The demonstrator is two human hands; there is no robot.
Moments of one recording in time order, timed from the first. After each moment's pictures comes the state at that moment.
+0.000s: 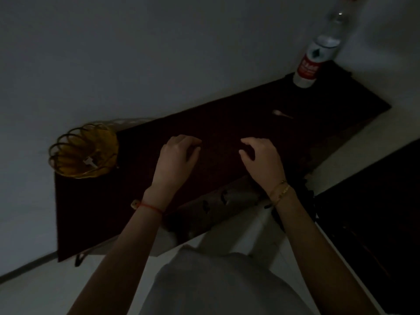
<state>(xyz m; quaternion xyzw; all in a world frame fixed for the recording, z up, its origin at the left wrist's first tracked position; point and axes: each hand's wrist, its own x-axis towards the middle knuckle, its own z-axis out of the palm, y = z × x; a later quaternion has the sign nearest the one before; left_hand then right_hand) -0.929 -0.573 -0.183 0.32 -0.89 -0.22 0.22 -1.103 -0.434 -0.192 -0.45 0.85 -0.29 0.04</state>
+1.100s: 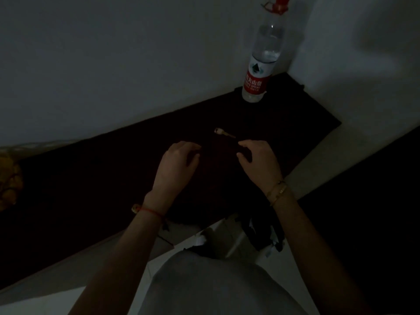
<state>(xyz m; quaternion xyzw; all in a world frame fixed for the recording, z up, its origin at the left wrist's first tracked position) -1.148 -0.505 -0.194 0.30 -0.90 -0.26 0.20 -1.322 -0.368 -0.198 -0.44 0.85 -0.29 0.07</state>
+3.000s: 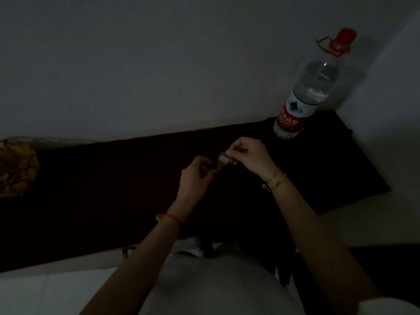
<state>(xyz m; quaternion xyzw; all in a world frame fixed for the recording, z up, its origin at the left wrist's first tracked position) -1.235 -0.546 -0.234 0.49 -0.72 -0.42 0.24 -1.416 -0.519 -0.201 -0.45 0.70 -0.42 0.36</state>
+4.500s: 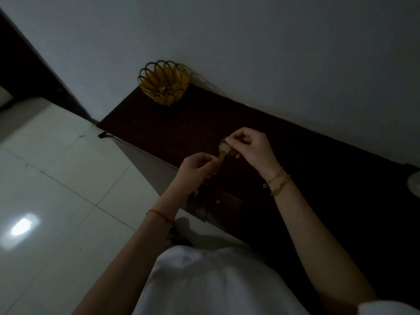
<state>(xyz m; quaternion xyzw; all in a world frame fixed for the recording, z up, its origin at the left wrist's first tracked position) -1.012 -0.455 -0.216 0.60 -0.45 -0.52 0.41 -1.175 -0.540 -0.202 -0.64 0.48 -0.34 0.49</state>
